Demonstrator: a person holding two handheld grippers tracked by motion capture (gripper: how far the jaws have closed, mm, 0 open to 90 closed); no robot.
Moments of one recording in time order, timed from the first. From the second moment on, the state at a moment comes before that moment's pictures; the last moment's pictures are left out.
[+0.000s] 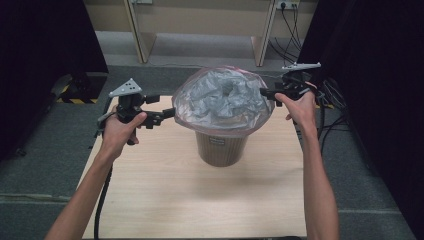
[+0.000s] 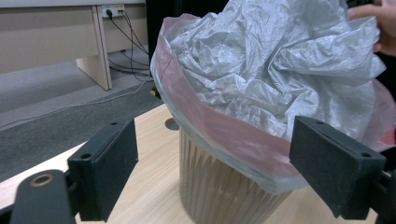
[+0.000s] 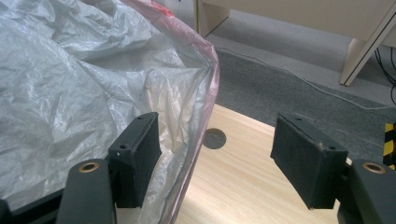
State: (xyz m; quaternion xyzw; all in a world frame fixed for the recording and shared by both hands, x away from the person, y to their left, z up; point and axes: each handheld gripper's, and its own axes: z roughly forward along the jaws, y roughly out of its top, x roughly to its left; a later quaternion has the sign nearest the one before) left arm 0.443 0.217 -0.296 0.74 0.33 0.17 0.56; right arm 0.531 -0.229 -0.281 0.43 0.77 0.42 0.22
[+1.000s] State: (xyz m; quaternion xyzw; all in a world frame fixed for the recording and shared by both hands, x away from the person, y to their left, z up) left arm 0.457 0.196 -0.334 0.78 0.33 0.11 0.53; right arm 0.532 -0.224 -0.297 0.39 0.81 0.40 0.21
